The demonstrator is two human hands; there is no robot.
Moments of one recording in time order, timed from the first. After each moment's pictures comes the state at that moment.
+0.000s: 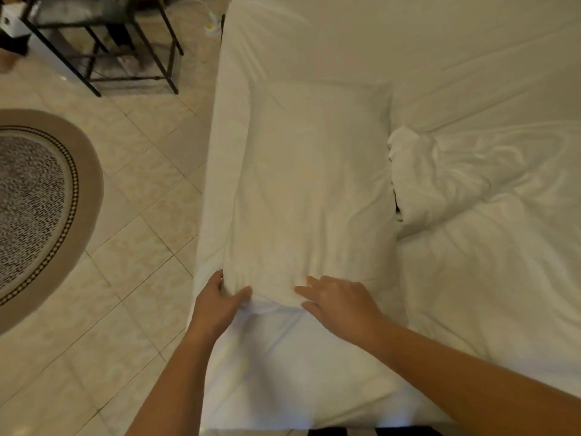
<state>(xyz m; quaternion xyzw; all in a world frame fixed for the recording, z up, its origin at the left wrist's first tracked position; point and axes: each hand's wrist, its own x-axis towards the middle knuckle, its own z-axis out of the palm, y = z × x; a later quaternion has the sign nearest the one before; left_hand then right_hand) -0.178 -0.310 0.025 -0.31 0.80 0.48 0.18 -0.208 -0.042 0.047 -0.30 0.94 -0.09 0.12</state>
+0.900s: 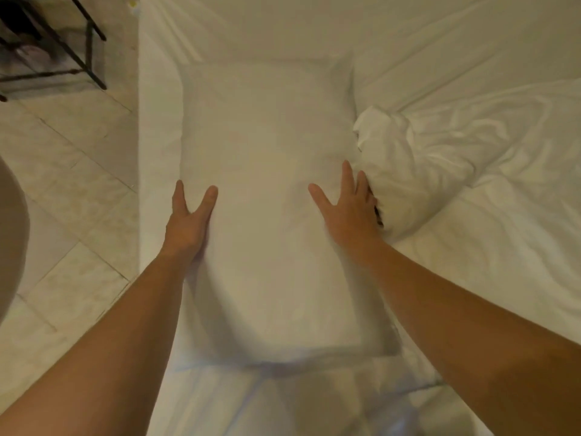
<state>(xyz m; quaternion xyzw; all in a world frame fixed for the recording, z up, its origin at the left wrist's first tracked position) -0.405 -0.282 -0.020 -0.27 0.79 0.53 0.12 -0.405 0.007 -0.019 0.20 0.94 -0.26 0.08</state>
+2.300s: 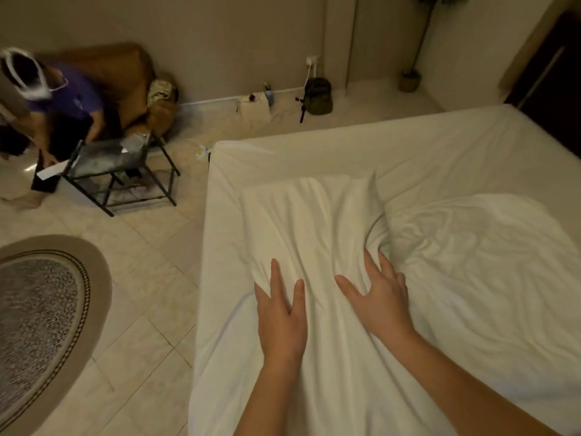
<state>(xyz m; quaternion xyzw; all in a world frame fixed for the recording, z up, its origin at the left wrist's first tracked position) -0.214 -0.091 0.294 -0.14 0.86 0.50 0.00 -0.240 0.091 0.296 0.15 0.94 -0.30 0.00</state>
